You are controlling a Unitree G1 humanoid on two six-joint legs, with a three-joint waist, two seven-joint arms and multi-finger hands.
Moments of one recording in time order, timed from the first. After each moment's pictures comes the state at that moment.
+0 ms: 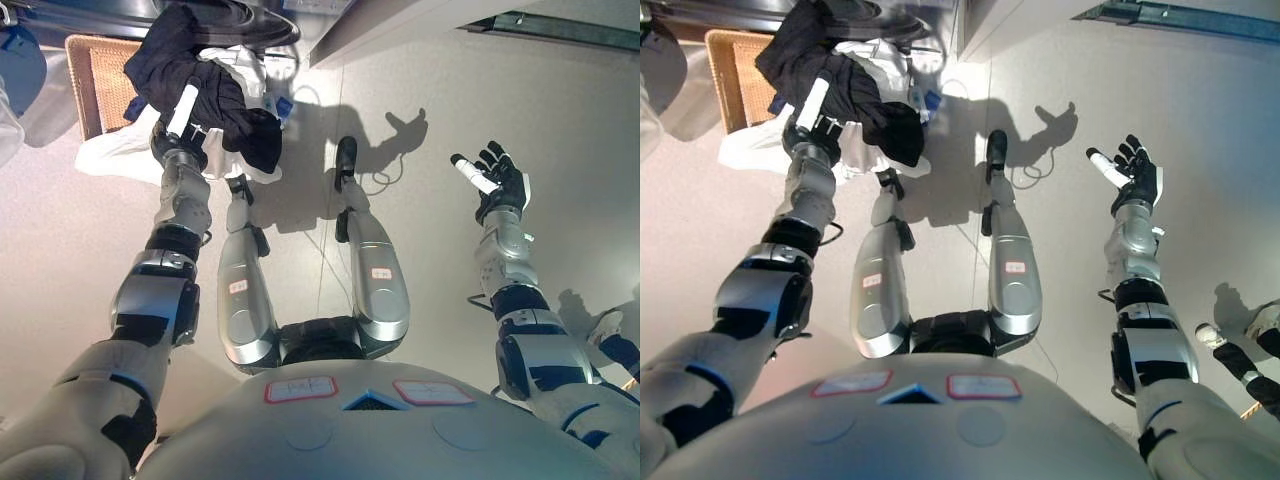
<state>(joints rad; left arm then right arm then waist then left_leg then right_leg) -0.54 0.26 -0.04 0.93 -1.01 -0.20 0.27 -0.22 -0.40 0.01 0.86 0.49 -0.21 -0.17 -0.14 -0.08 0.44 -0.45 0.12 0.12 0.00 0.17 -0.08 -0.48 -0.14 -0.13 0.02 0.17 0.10</state>
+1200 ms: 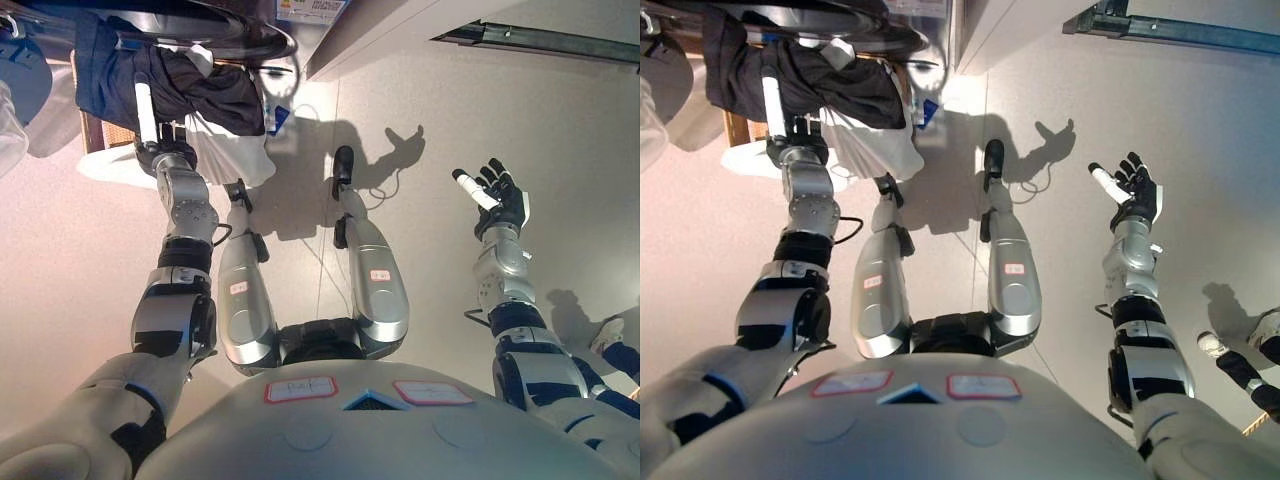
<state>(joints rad) -0.46 0.18 0.12 0.69 -1.16 -0.33 0.40 -0.13 -0.37 -0.04 0.78 0.49 -0.20 -0.18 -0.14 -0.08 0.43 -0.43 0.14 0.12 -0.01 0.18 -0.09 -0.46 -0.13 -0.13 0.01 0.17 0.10</state>
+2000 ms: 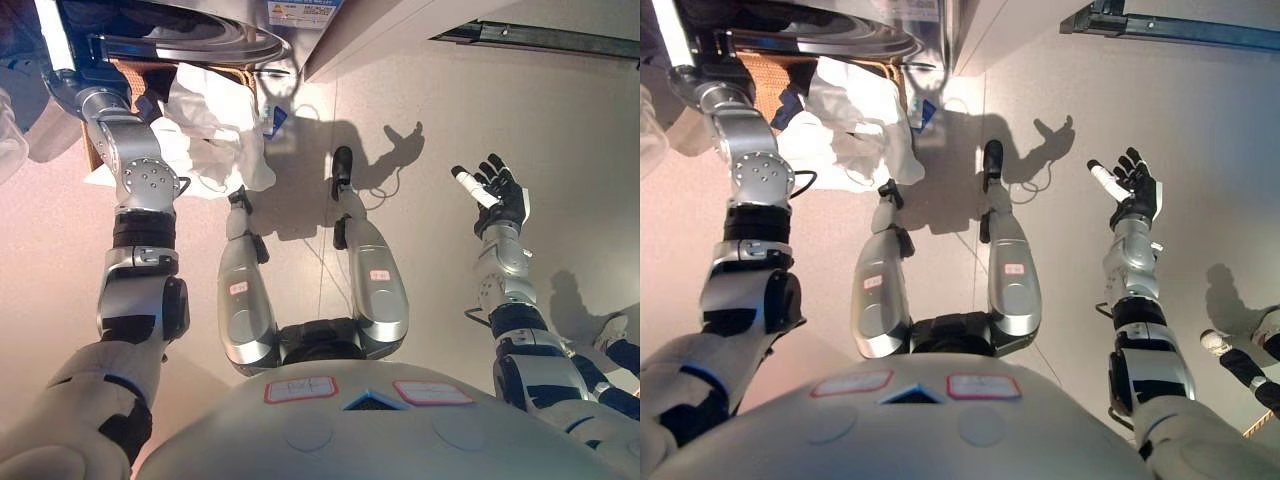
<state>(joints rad) -0.56 0.33 0.12 0.54 -1.14 -0.40 0.41 -0.12 -0.37 -0.04 0.75 0.49 -0.20 -0.16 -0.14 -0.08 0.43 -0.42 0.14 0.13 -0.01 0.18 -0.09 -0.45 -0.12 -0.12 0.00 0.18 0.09</state>
